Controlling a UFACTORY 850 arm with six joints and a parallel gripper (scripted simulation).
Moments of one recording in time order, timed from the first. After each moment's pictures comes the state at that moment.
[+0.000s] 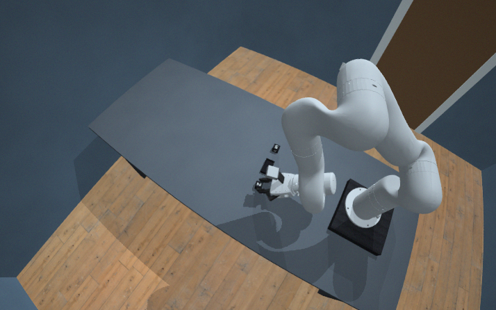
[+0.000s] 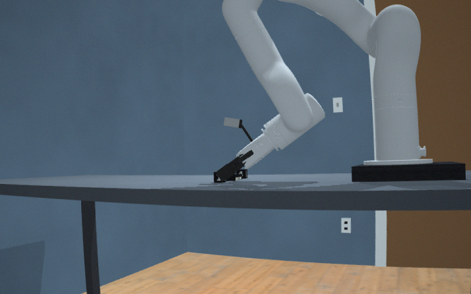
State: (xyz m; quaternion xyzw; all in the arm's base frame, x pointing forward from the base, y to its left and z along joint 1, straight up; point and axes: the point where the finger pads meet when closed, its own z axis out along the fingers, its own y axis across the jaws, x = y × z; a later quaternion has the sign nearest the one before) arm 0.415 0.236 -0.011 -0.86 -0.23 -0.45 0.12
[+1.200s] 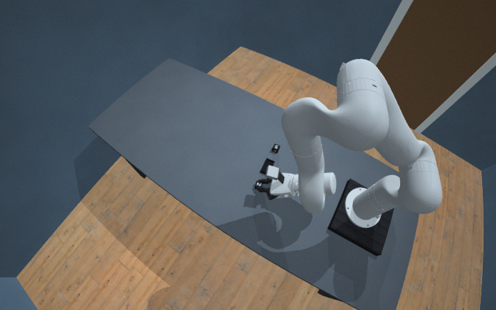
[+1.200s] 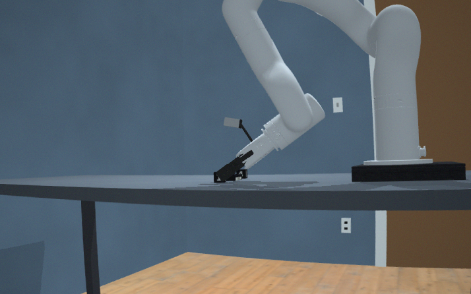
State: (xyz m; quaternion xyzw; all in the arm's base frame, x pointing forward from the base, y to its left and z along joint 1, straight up) arm 0.415 0.236 -0.011 -0.86 -0.23 -0.45 0.12
